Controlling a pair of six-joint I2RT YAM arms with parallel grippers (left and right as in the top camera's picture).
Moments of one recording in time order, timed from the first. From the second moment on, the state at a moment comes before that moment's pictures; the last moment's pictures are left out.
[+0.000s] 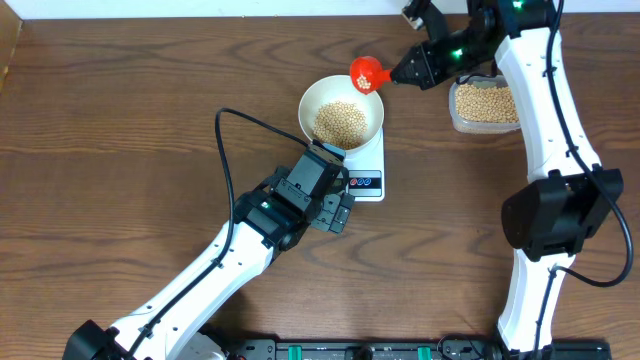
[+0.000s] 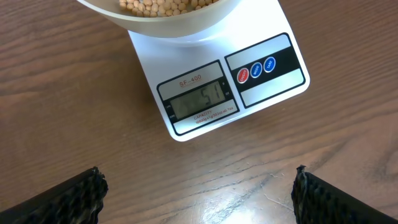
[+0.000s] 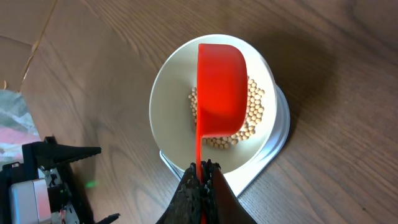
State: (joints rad) left arm -0.65 1.35 0.94 -0.62 -0.12 -0.18; right arm 0.16 2.18 2.28 -1.32 -0.73 -0.30
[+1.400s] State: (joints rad) left arm -0.65 1.35 0.94 -0.62 -0.12 -0.18; right arm 0.12 2.09 2.28 -1.45 0.44 0.08
